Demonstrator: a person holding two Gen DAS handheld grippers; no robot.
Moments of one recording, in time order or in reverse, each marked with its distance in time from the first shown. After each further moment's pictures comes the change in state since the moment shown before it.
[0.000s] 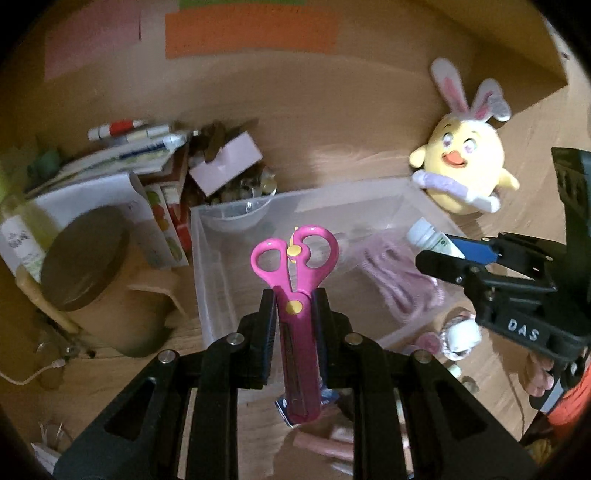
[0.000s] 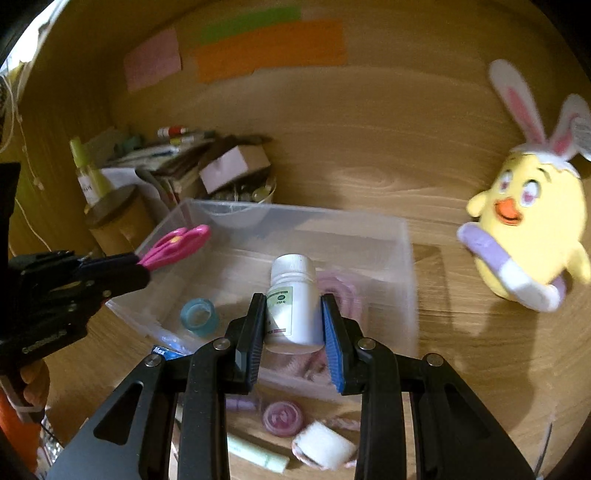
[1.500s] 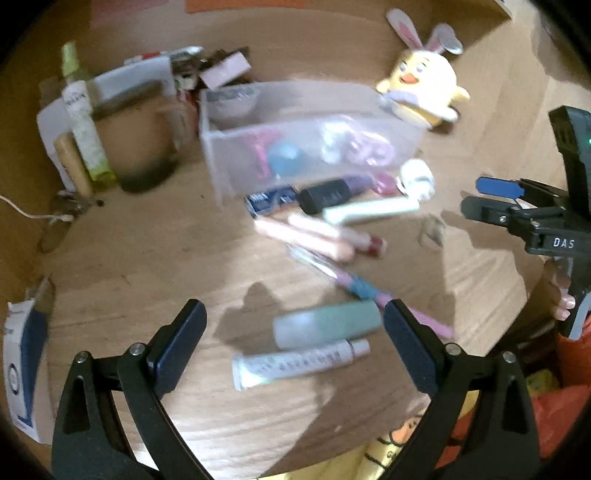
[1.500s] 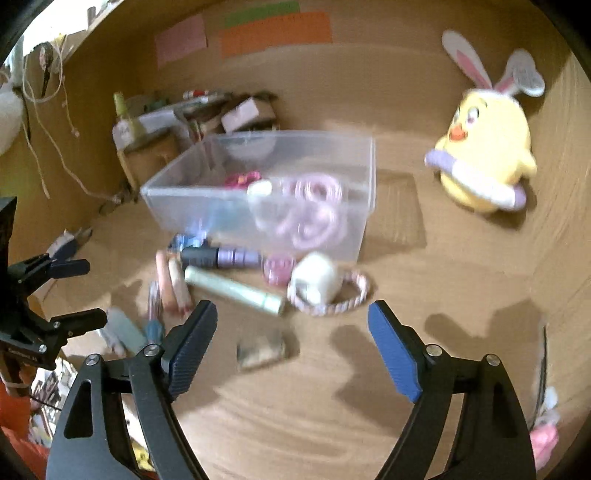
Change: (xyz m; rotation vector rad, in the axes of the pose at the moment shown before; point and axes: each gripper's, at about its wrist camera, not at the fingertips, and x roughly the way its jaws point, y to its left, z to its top) left arm -0.070 -0.038 -0.149 0.023 0.098 -0.009; right arm -0.079 -0.012 -0.115 0.005 0.055 0.023
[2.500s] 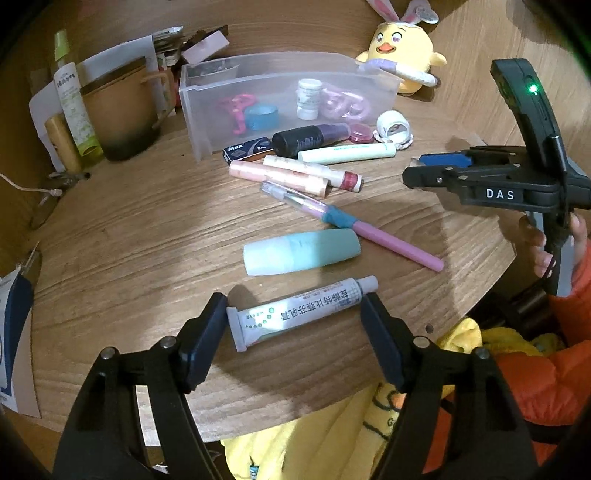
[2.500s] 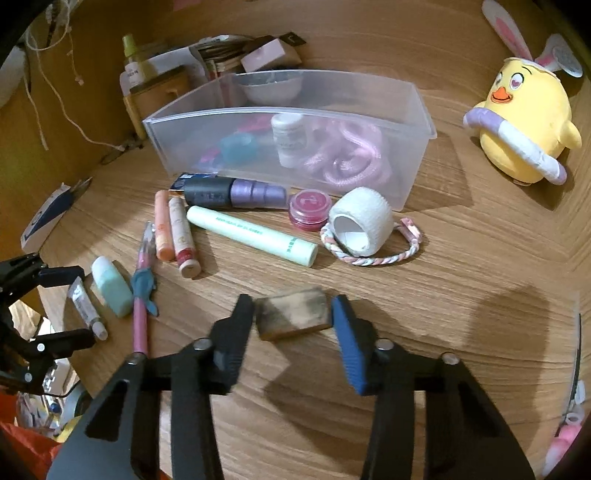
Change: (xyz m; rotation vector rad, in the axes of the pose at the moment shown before) left arm 0.002 -0.013 -0.038 0.046 0.049 -0.014; right arm 0.041 0.017 -0.018 -0.069 0.099 0.015
